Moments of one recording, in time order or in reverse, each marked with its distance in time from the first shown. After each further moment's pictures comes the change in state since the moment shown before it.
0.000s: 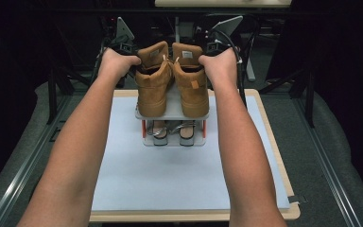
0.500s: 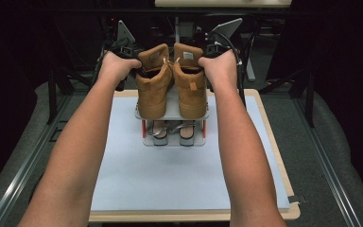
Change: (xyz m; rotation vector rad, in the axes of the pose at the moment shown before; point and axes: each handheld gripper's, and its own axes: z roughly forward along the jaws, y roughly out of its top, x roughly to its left) left arm 0.002 -0.005 0.004 -0.007 -0.002 0.021; right arm -0.001 -0.003 0.003 0.022 0.007 0.007
